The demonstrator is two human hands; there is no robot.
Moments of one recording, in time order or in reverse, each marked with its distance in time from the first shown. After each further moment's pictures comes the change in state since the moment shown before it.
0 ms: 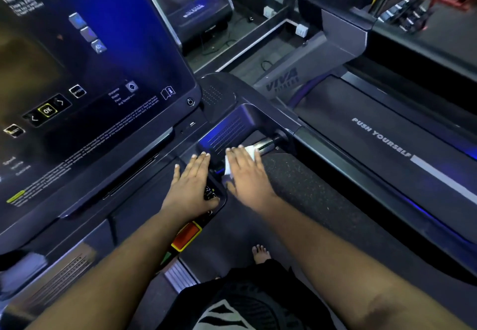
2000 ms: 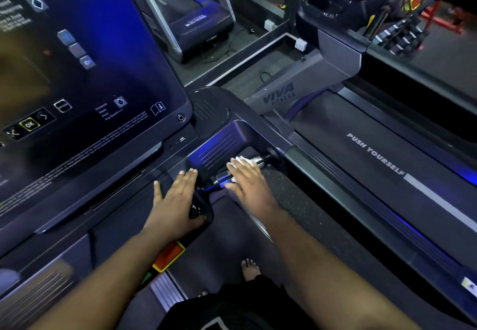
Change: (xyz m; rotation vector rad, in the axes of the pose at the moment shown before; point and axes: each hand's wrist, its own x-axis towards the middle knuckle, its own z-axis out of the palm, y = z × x) left_hand -0.001 0.006 -0.004 0.018 -0.014 -0.074; right_hand 0.010 0.057 0.008 0.389 0.078 -0.126
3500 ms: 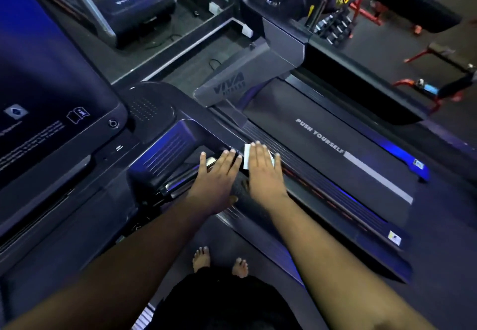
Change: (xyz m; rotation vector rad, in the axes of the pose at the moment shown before) left_hand 0.115 0.154 0.052 0.329 0.016 0.477; right_hand -0.028 0.062 -0.101 -0.591 -0.348 0.576
